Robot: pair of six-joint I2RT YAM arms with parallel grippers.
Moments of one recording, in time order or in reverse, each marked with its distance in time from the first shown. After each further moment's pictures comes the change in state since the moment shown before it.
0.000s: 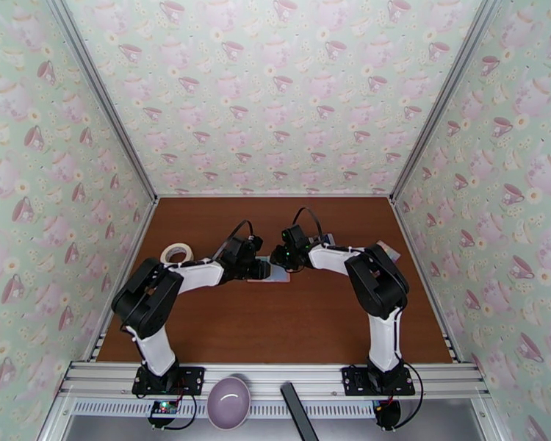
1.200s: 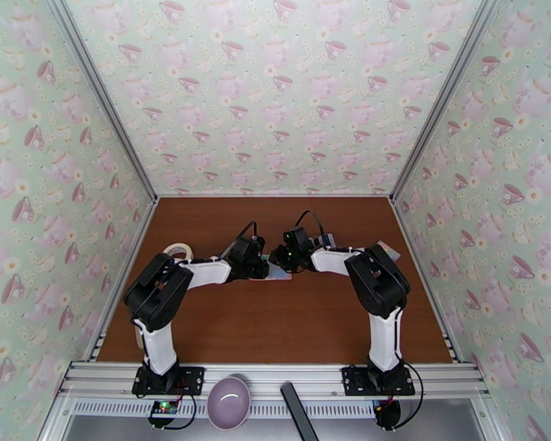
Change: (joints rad) left arm -0.035 0.070 0.061 -0.024 -0.130 0.005; right arm -0.020 -0.008 -0.064 0.132 -0.097 0.107
